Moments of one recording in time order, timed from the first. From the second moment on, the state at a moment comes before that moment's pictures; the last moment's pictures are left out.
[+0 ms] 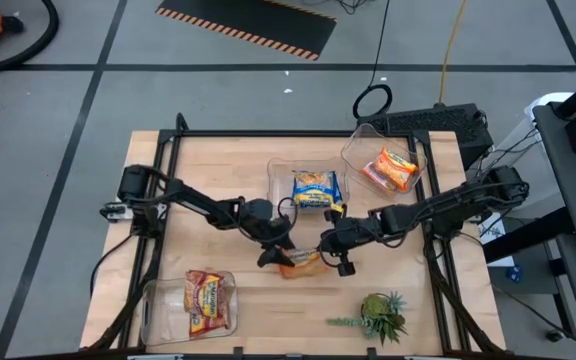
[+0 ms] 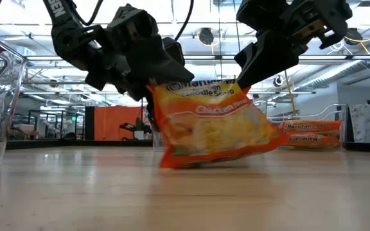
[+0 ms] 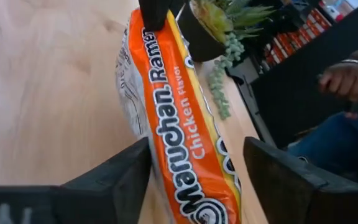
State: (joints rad) left arm -0.02 1.87 0.79 0.66 0.58 -0.46; right arm 0.21 1.44 0.78 -0.08 0.00 0.01
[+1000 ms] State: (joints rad) left arm -0.04 1.87 0.79 0.67 0.44 -0.54; right arm 0.19 1.39 0.78 -0.11 0.03 0.24
